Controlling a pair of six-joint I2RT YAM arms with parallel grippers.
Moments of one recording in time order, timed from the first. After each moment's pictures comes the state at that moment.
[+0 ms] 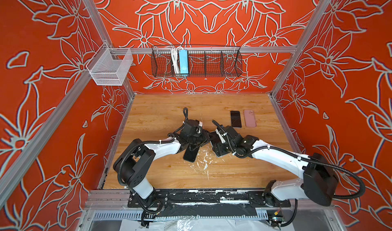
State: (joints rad) left arm -0.62 1.62 0.84 0.21 0.48 -1.14; right arm 0.77 1.37 0.87 -0.50 0.03 0.43
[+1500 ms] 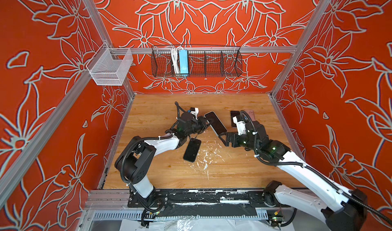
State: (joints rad) left arm -0.53 1.66 0.88 0.60 0.42 -1.26; right arm 0.58 0.95 0.78 -0.39 -0.18 0.56
